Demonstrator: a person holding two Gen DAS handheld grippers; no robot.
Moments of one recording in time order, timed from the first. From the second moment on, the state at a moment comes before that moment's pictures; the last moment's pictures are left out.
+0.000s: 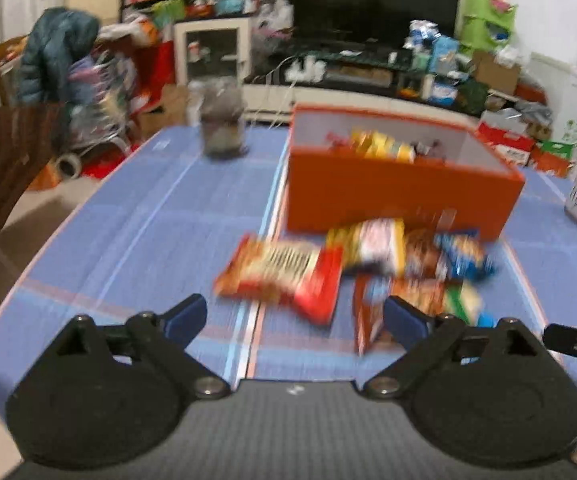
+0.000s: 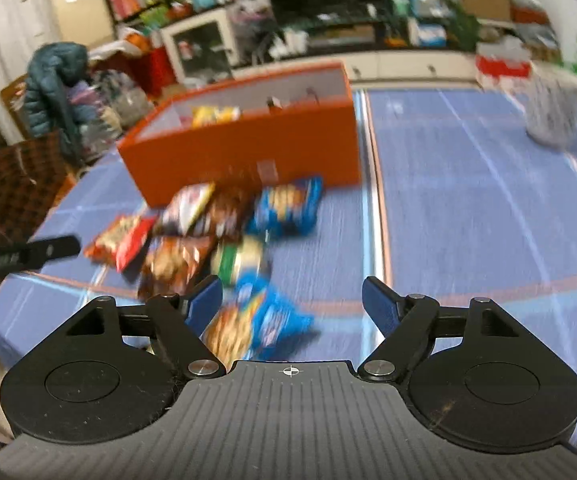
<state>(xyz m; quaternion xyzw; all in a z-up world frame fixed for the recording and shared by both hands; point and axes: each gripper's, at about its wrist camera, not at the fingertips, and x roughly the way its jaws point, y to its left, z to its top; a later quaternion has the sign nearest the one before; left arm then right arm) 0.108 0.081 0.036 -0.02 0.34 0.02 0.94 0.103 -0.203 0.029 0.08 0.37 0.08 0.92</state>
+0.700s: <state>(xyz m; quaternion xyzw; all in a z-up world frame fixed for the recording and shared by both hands) 0.031 0.077 0.005 -0.09 0.40 0.03 0.91 0.136 -0.161 -0.014 0.04 0.42 0.06 0.90</state>
